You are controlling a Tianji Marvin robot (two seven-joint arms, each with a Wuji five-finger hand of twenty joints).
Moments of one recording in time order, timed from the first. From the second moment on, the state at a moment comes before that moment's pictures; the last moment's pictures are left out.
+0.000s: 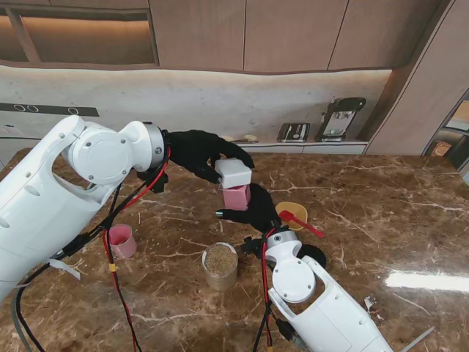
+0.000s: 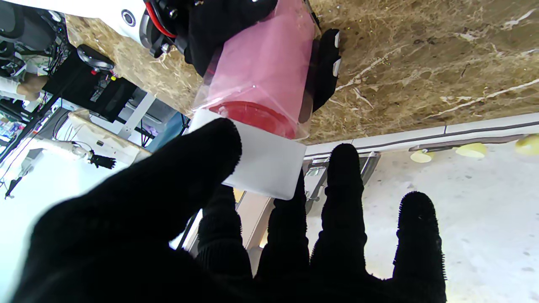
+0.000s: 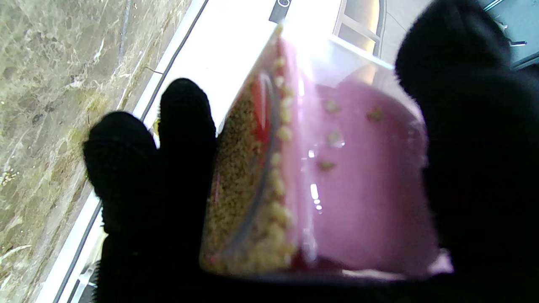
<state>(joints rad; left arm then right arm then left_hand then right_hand) 0.89 -0.99 -0.95 -1.77 0.39 0.01 -0.80 -1.41 -1.28 0.95 -1.42 -0.08 -0.24 -0.38 0.67 -0.51 0.96 -0.08 0.35 -0.25 0.32 0.32 0.51 0.02 0.33 0.64 0.55 0.15 0.38 0.87 -0.01 0.38 0.69 0.65 0.49 -1.03 0.85 -0.27 0.75 -0.12 0.77 0.63 1.10 0.01 0.40 0.76 1.15 0.17 0.84 0.69 0.95 0.20 1.48 0.32</state>
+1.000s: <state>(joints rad) 0.92 -0.99 -0.96 -1.77 0.43 0.00 -0.77 -1.41 -1.28 0.95 -1.43 -0.08 -0.24 -0.38 0.67 -0.53 0.94 -0.11 0.28 -0.23 0.33 0.28 0.63 0.01 0.40 0.72 0.59 0.15 0.38 0.83 -0.01 0.35 0.69 0.65 0.50 -1.03 0.85 -0.27 0.75 -0.12 0.77 0.62 1.10 0.01 0.40 0.76 1.15 0.17 0.84 0.69 0.95 0.20 1.48 0.32</state>
